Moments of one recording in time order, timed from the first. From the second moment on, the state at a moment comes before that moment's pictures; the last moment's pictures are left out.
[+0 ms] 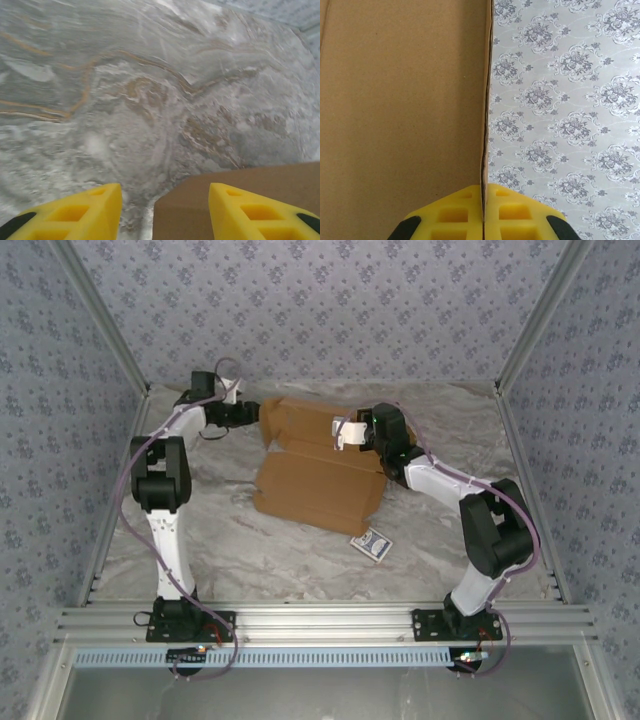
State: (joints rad) left arm -0.05 2.28 1.80 -0.42 0.73 -0.14; right arm 0.46 1.69 1.09 0.26 0.14 -1.37
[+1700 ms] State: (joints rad) left arm -0.12 2.15 1.63 -0.43 0.88 0.17; right arm 0.48 1.71 1.06 0.34 0.17 -1.44
